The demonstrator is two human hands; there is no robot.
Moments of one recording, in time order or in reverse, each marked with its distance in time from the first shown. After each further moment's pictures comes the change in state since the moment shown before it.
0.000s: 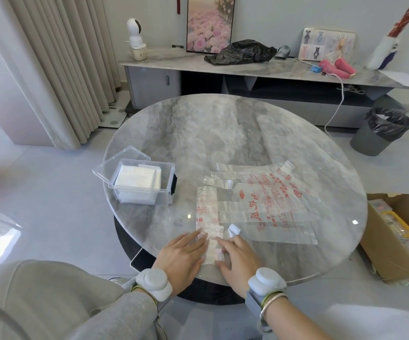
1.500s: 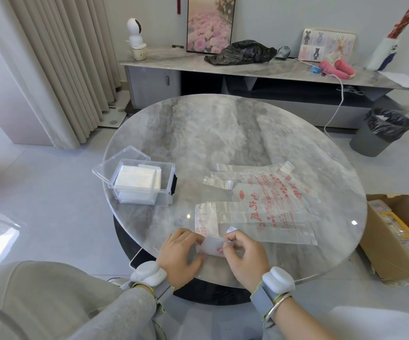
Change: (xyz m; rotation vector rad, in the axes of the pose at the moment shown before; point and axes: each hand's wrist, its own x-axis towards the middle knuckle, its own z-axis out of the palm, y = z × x) left_hand 0.010 0.004 -0.008 -0.367 0.009 -0.356; right_hand -0.006 -0.010 -0.017 0.542 0.264 0.069
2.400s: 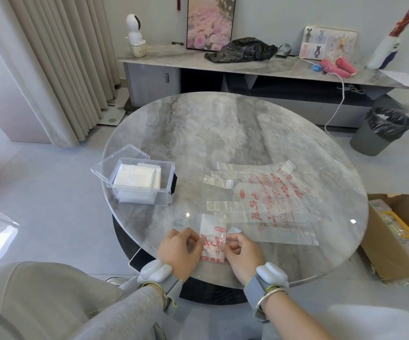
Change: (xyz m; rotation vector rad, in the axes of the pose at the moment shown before) left_hand 0.011 0.019 0.004 -0.053 0.108 -0.423; right_hand 0.018 0.027 0.019 -0.013 -0.058 0.290
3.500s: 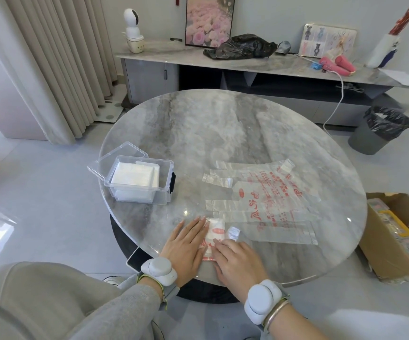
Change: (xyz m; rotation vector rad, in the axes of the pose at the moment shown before) left_hand 0.013 -0.034 0.017 0.451 -0.213 0.561; right_hand -0.004 0.016 0.003 -0.924 0.232 -1.074
